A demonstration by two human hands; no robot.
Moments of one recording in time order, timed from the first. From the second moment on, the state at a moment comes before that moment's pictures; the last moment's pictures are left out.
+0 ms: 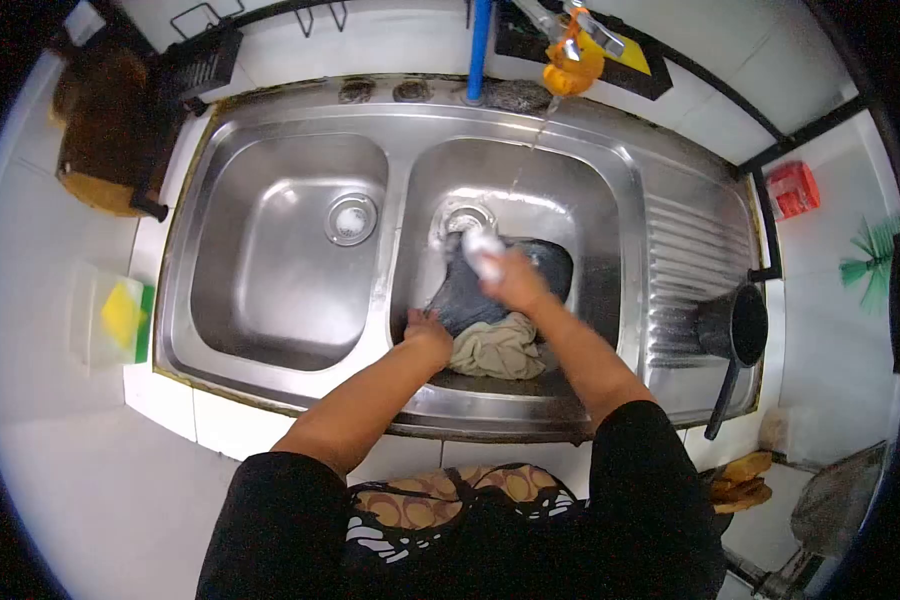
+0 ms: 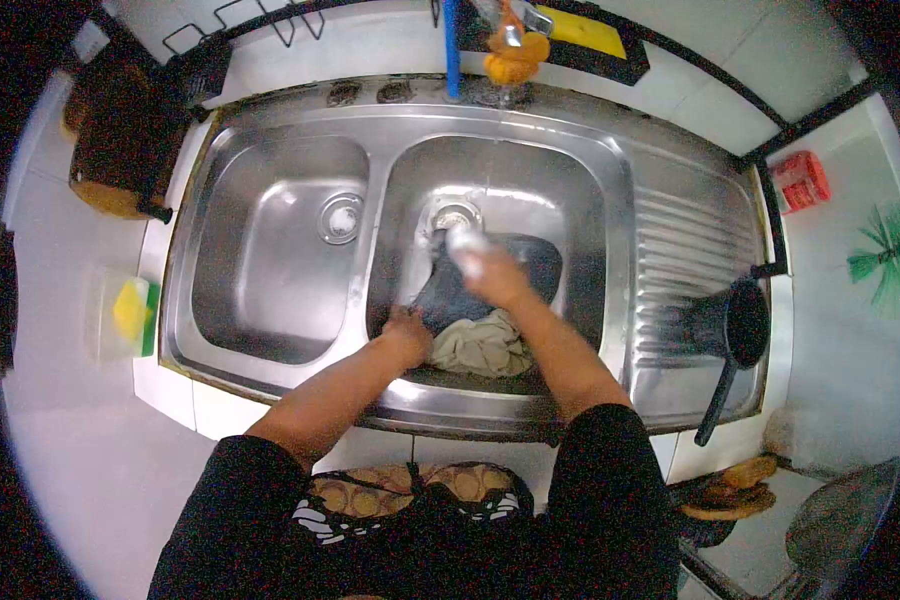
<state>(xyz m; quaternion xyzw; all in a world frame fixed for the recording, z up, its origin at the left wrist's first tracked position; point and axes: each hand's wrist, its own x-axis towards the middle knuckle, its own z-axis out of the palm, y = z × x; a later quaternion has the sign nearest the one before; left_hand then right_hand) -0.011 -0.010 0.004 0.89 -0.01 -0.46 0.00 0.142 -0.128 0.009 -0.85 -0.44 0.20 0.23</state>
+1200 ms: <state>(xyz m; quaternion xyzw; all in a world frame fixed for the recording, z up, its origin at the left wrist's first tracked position) 0.045 0.006 -0.016 0.97 0.06 -0.22 0.08 0.160 -0.167 -0.046 -0.89 -0.10 0.02 0.45</state>
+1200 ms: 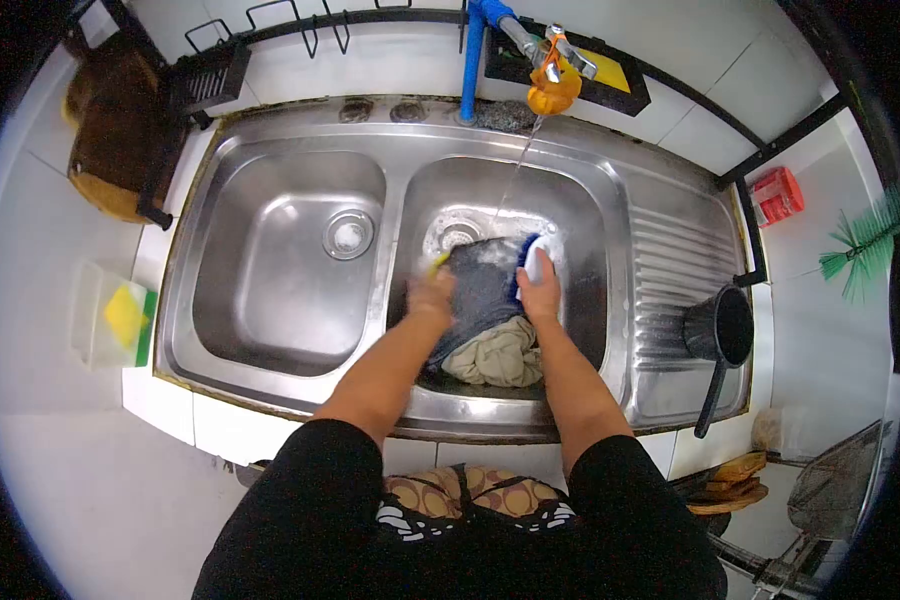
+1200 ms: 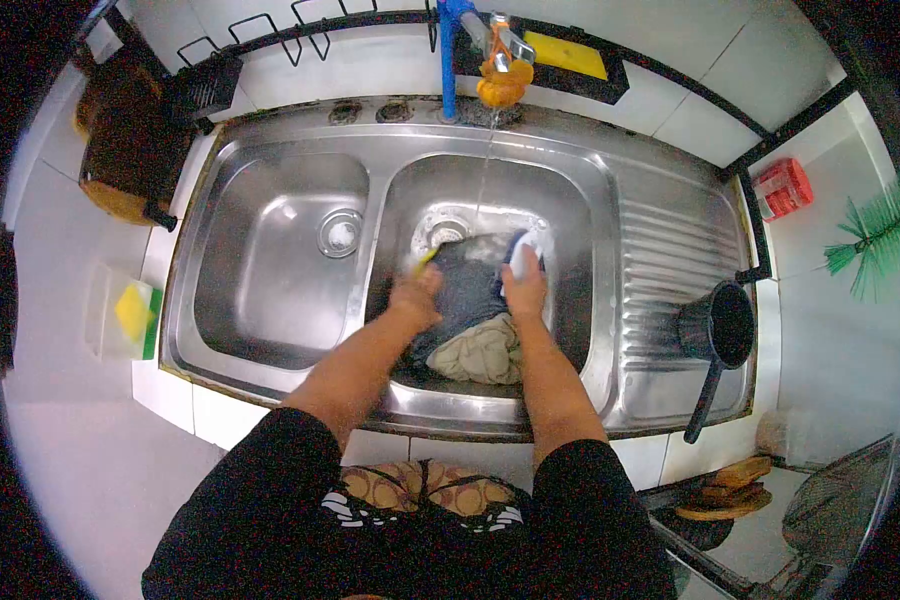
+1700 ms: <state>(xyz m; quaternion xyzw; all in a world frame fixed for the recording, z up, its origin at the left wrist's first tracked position) 0.004 -0.017 0.047 0.87 -0.03 -0.49 0.03 0.159 -0.183 0.004 -0.92 -0.26 0.16 0.24</state>
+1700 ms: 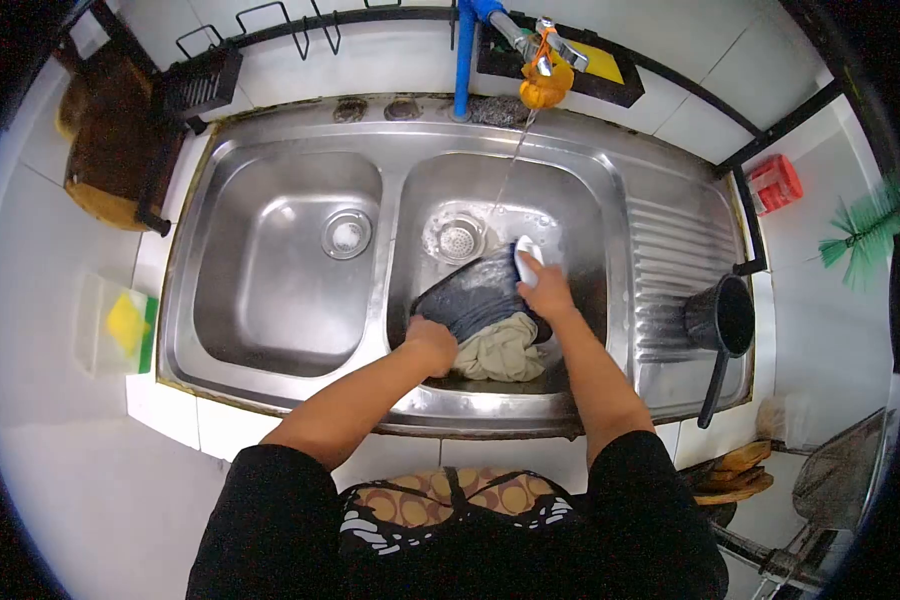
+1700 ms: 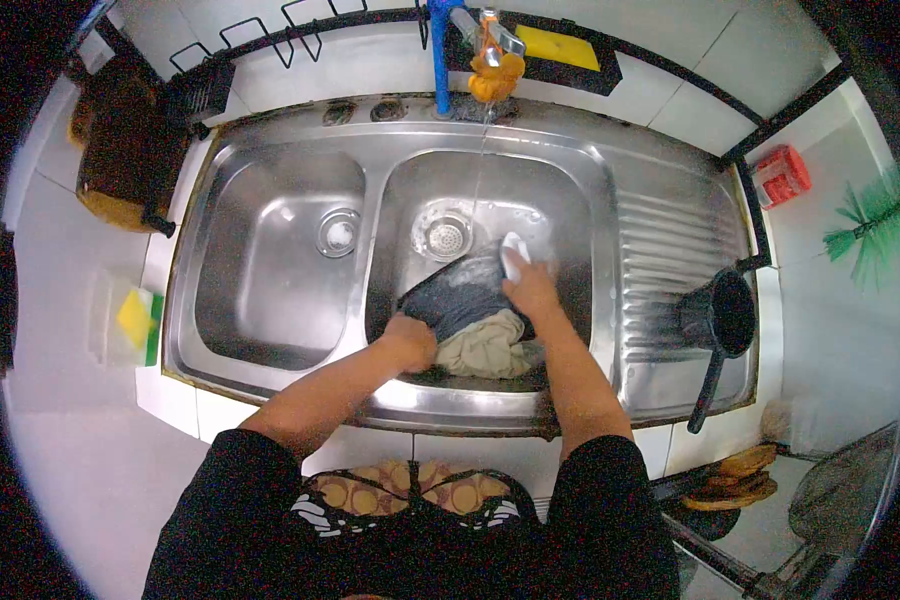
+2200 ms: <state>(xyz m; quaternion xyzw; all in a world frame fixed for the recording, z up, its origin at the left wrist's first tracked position) 0.008 -0.008 0.036 0.87 -0.01 -0.49 0.02 0.168 -0.133 -0.039 -0.91 -0.36 0.06 0.21</state>
